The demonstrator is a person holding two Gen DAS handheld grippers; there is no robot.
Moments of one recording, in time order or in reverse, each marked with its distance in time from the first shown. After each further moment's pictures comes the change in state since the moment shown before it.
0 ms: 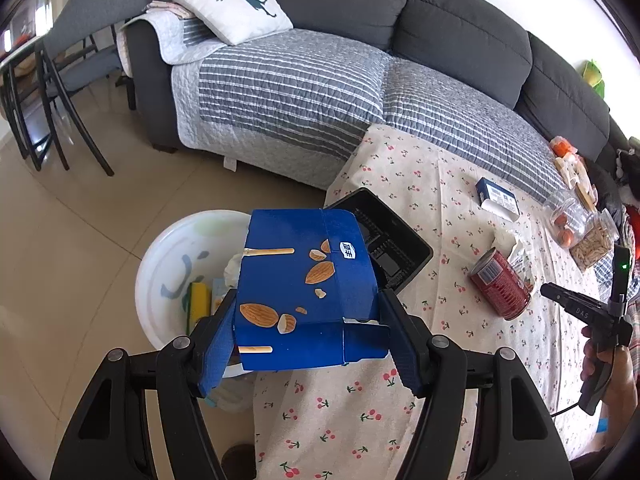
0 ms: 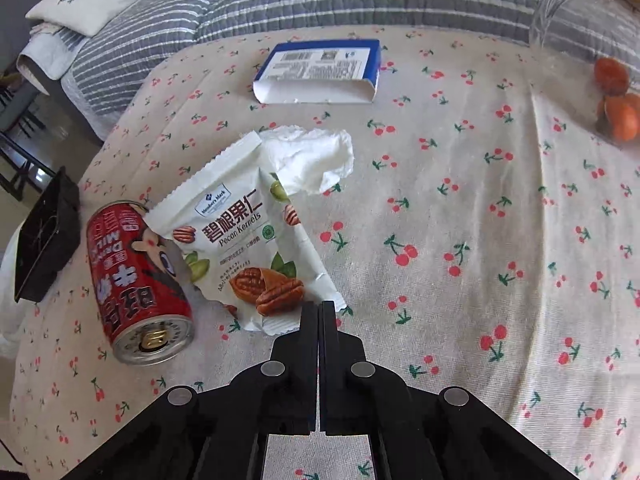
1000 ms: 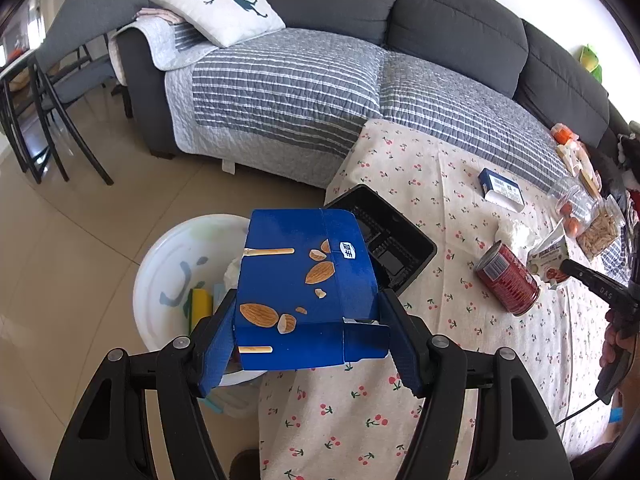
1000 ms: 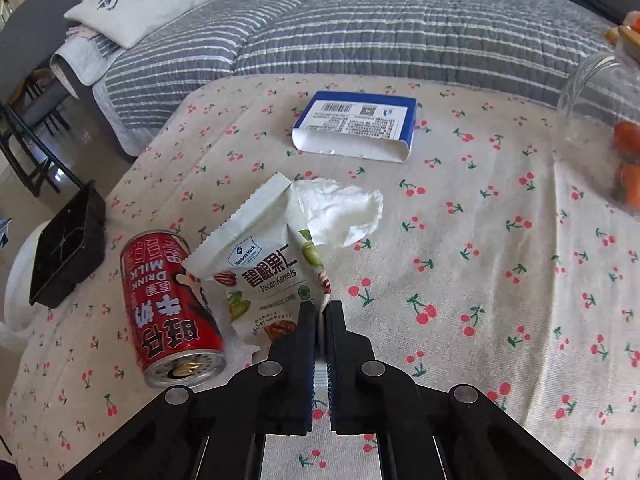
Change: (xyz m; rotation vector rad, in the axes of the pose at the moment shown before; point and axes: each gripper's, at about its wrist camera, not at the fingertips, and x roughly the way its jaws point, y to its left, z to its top) left arm 0.008 -0.007 0.001 0.041 -0.001 0.022; right arm -0.009 0.015 0.006 -0.078 -0.101 0.042
